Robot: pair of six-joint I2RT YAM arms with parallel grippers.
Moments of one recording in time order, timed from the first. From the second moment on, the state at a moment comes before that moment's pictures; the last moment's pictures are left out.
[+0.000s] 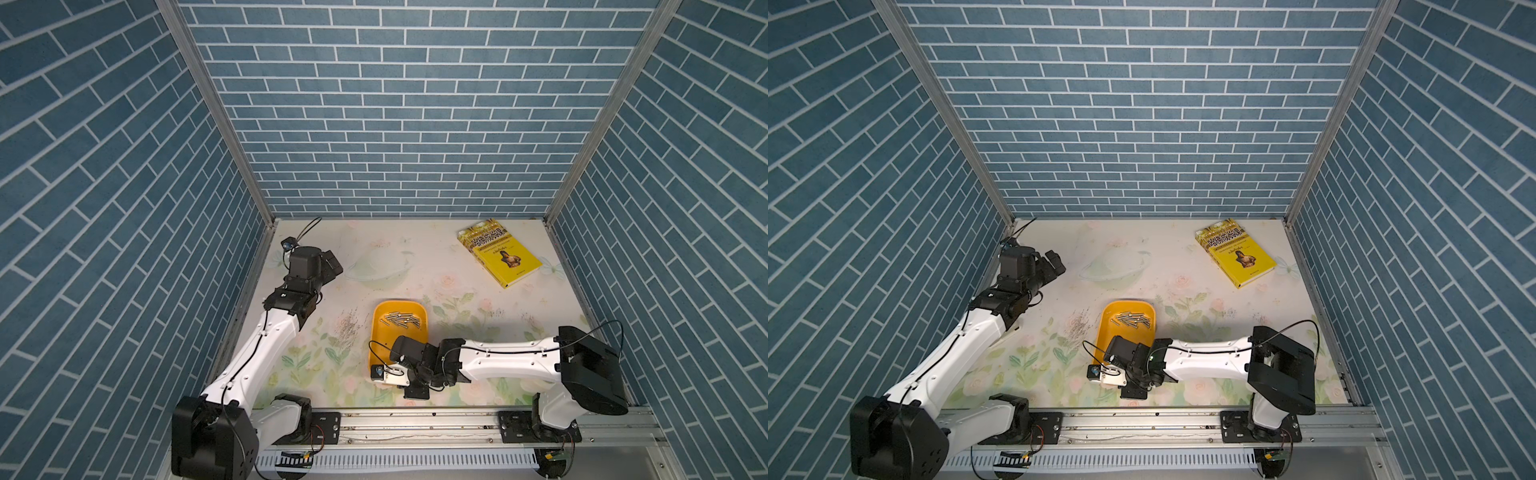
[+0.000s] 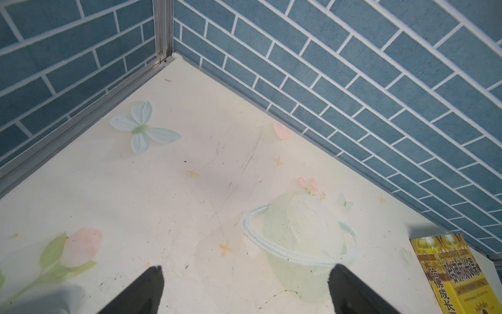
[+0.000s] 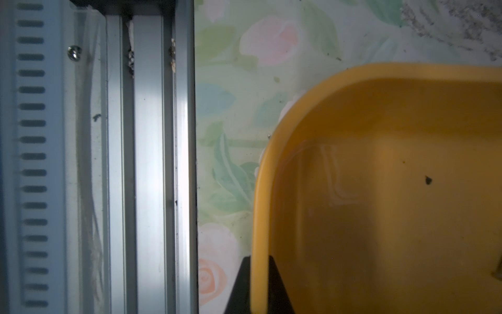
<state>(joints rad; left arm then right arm) -0.20 1.15 0.88 -0.31 -0.27 -0.64 1.36 1.62 0.96 -0.45 -0.13 -0.27</state>
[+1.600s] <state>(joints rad) -0.71 0.51 0.45 -0.39 -0.23 -0.59 1.41 1.26 0.78 -0.02 0.55 -0.03</state>
